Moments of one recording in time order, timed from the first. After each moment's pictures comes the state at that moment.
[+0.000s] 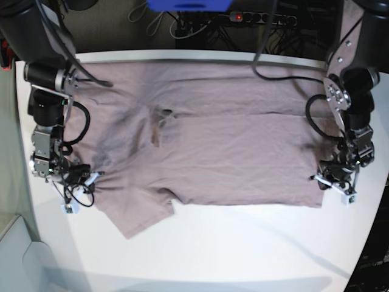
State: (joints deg) left arm -36.2 -19.7 -30.5 19.5 9.1 -26.5 12.1; right arm 31.5 13.7 16.7 34.8 -7.7 29.5 -22.1
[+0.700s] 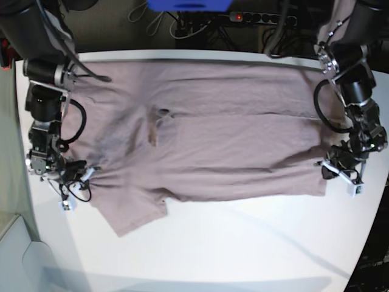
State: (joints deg) left arm -23.2 -18.3 -30.5 46.7 -6.3 -36.1 31.0; right arm 28.3 14.3 16.6 41.7 -9.1 30.7 -24.8
